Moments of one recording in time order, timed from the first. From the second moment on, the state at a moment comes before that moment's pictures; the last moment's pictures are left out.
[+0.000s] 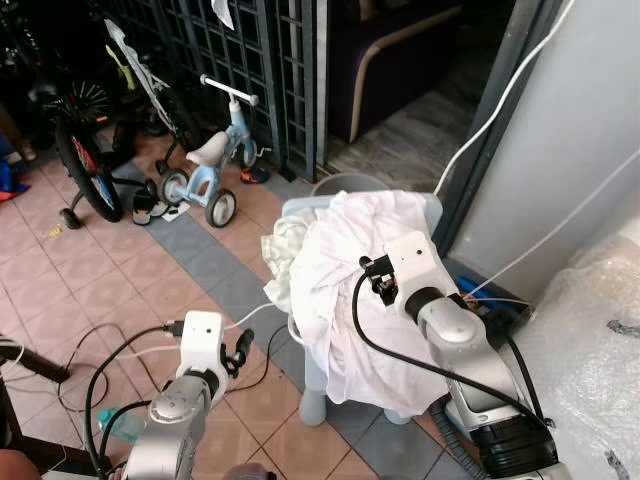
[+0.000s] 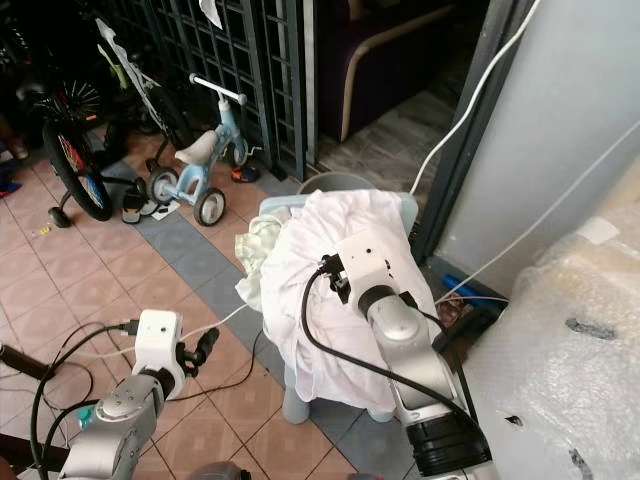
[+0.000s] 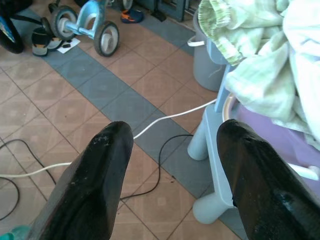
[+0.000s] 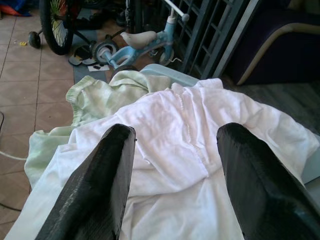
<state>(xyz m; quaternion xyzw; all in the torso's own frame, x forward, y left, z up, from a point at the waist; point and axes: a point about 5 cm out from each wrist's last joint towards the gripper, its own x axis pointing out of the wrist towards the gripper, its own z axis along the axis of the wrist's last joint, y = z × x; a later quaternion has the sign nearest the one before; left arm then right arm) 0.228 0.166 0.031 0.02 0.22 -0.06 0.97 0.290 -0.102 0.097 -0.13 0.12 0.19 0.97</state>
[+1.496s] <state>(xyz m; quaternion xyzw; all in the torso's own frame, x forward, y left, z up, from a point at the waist) 0.210 0.116 0.068 0.12 0.19 -0.27 0.94 0.311 -0.107 0.037 -0.07 0.26 0.13 0.95</state>
